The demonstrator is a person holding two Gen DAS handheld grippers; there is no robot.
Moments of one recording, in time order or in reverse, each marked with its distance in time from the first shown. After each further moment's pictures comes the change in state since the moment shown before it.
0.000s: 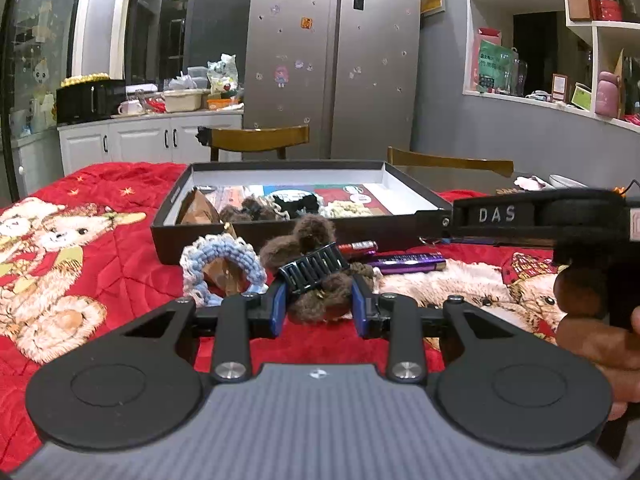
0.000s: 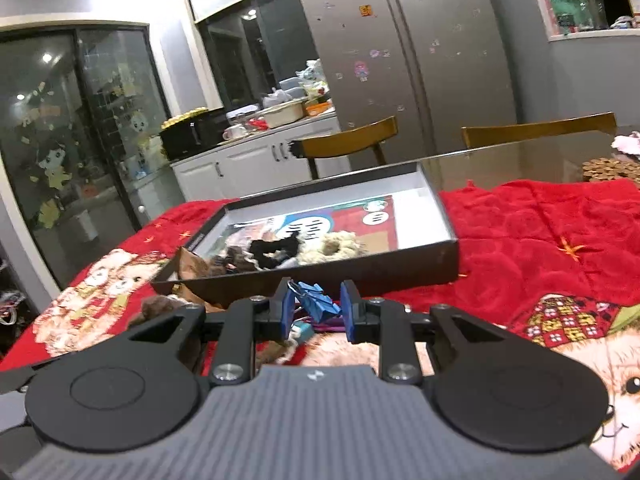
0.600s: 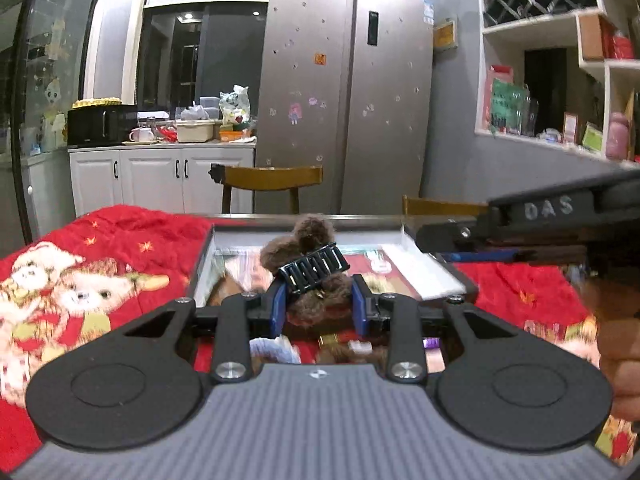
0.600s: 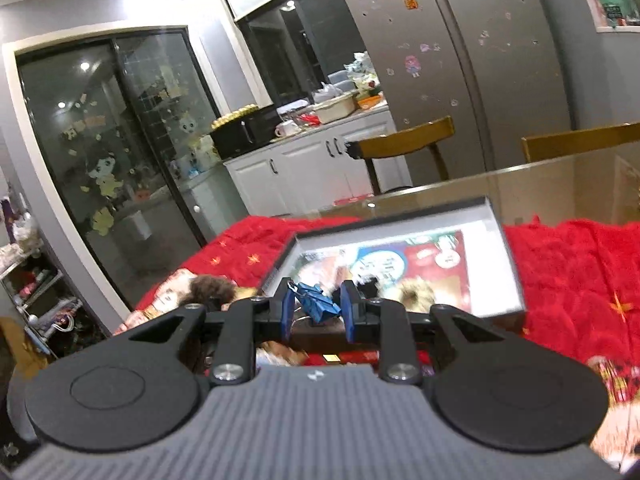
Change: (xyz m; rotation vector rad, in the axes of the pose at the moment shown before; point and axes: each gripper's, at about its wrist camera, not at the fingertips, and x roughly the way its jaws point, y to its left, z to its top) left arm -0.010 0.028 0.067 -0.031 -0.081 0.006; right arm -0.004 0.030 0.075 0.026 0.048 0.173
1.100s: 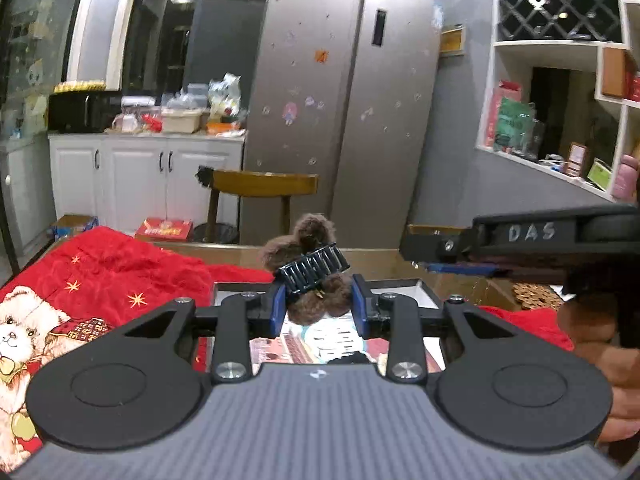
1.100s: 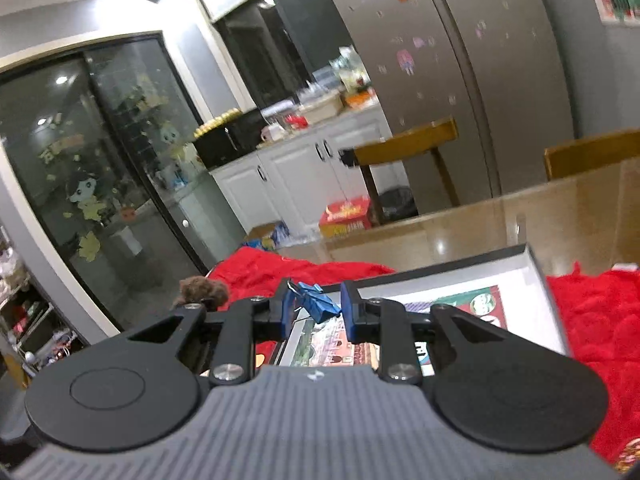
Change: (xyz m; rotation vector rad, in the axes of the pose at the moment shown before) left arm 0.069 0.068 0.102 -0.057 0.064 -0.058; right arm 0.090 0.009 0.077 0.084 0.038 -0.044
